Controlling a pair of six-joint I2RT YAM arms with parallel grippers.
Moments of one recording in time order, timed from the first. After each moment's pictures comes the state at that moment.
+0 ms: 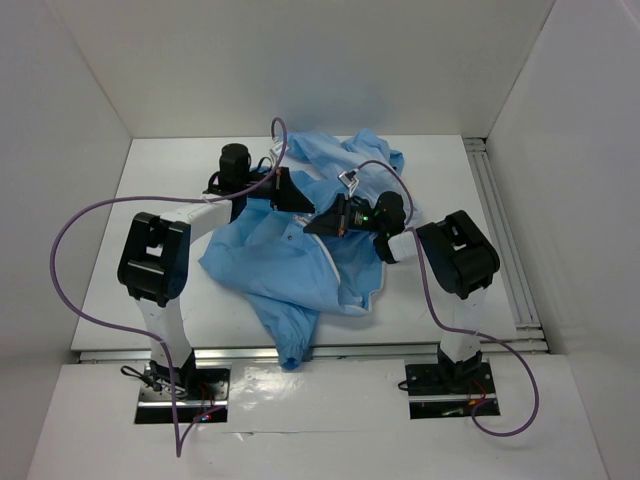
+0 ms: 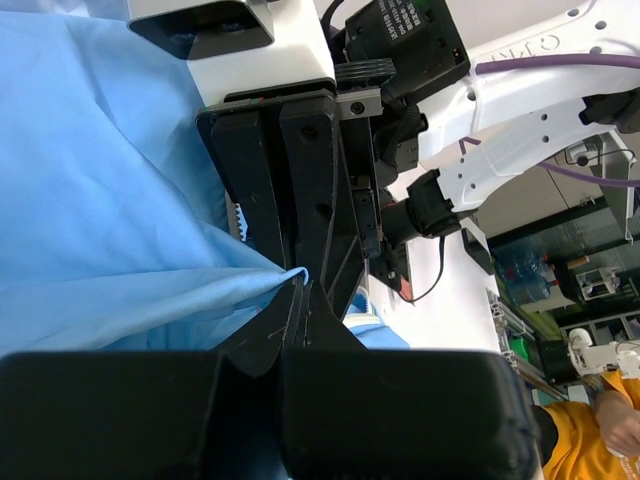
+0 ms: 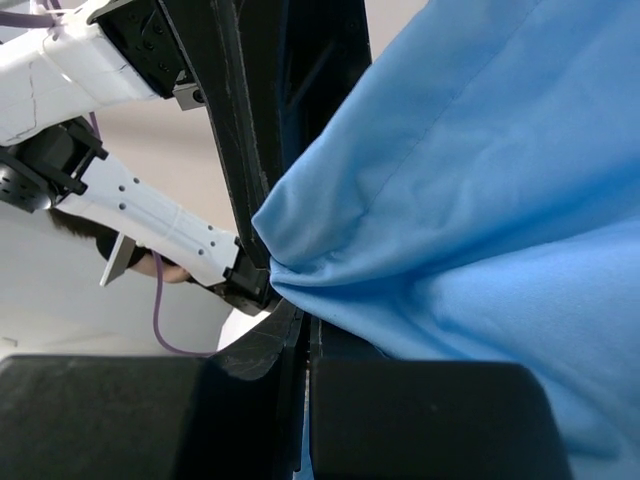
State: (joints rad) left arm -0.26 1.91 1.28 0.41 1.32 -0.59; right arm 0.41 1.97 0.88 1.27 -1.01 1.16
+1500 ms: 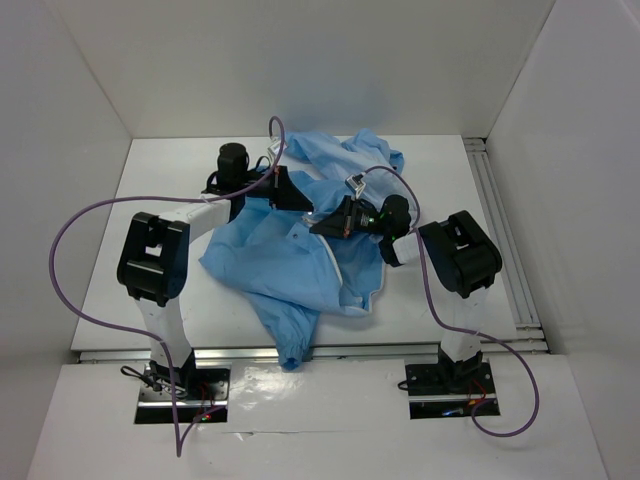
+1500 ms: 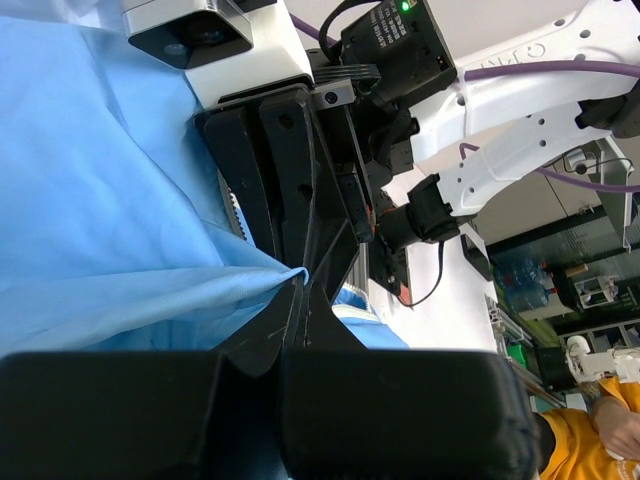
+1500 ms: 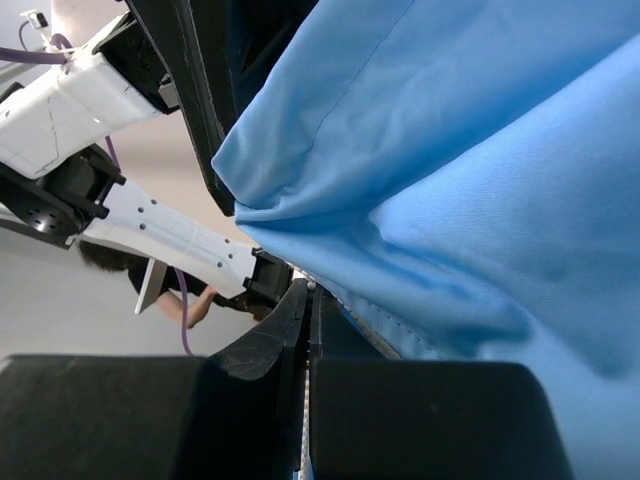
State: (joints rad) left arm -0.24 1.91 1.28 0.42 1.31 -0.61; right arm 0.38 1.97 0.83 1.30 -1.00 1.26
